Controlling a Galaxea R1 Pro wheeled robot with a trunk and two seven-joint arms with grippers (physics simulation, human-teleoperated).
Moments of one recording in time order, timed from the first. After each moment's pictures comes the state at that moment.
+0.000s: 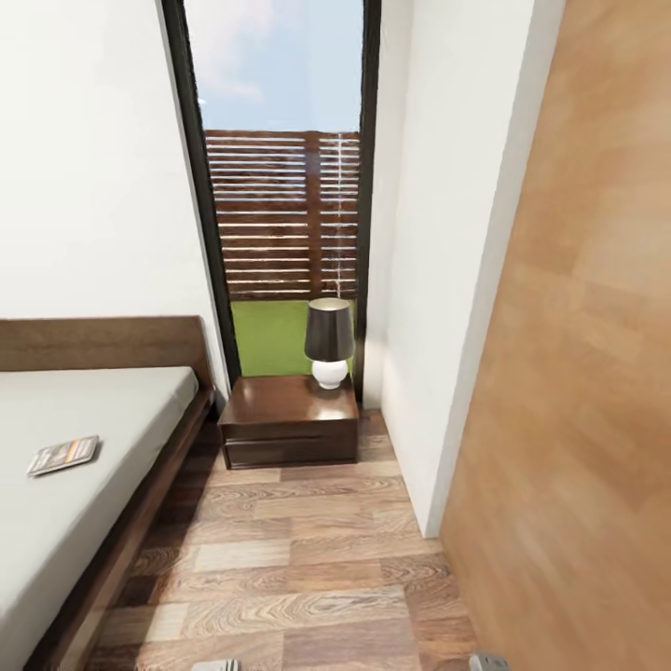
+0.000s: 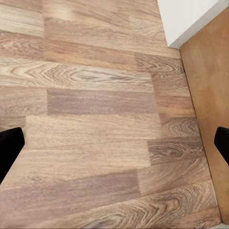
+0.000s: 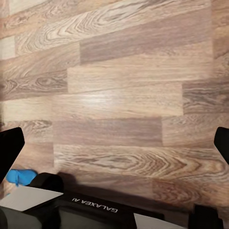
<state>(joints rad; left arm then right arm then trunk) -0.30 0.03 0.09 -0.18 0.17 -0.27 -0.48 -0.46 -0.12 -0.02 -0.01 -0.13 0.03 0.53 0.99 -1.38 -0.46</state>
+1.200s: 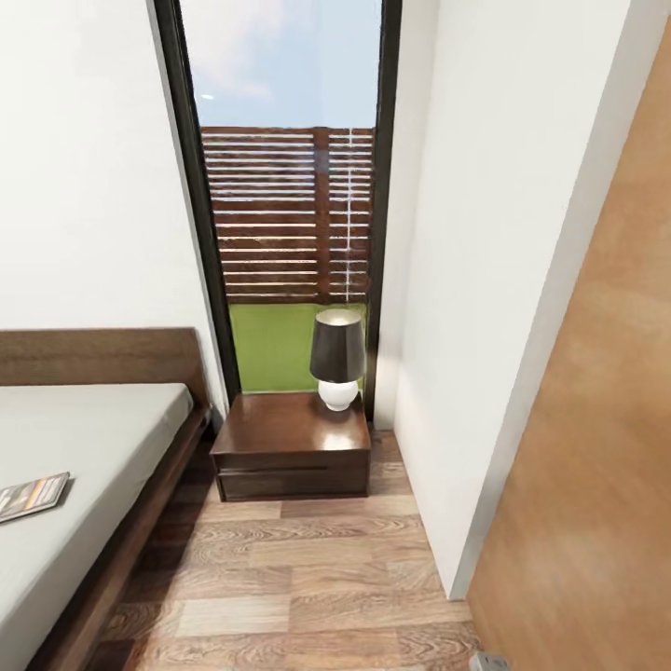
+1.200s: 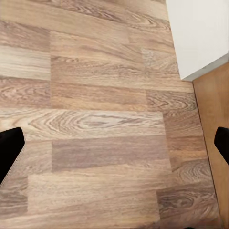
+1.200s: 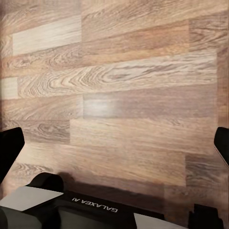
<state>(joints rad) -0.30 0.03 0.09 -0.16 0.16 -0.27 -0.48 -0.46 -0.12 -0.02 -0.01 -0.13 0.03 0.53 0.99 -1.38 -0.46</state>
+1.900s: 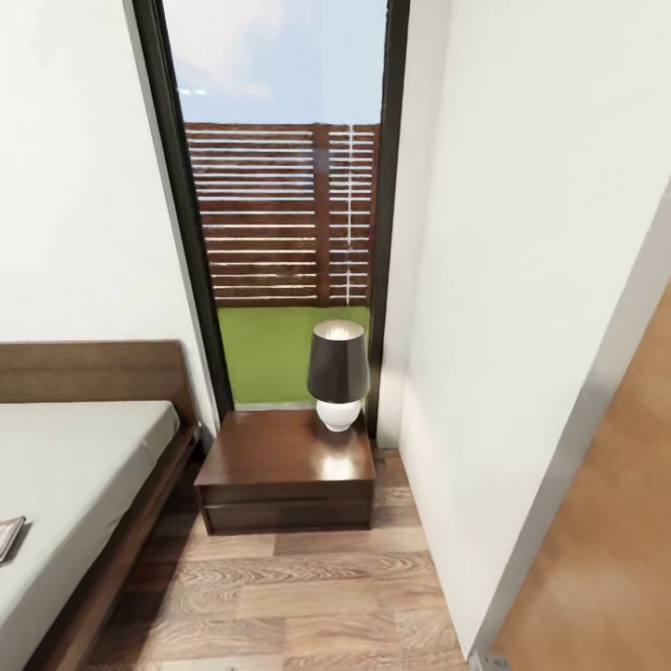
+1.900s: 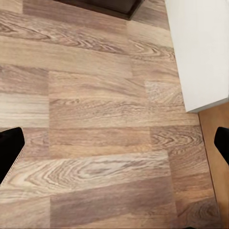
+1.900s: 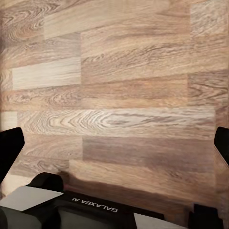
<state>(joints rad) -0.30 0.03 0.09 -0.15 0.16 -0.27 -0.48 -0.46 -0.12 -0.02 -0.01 -0.13 0.03 0.53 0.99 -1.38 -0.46</state>
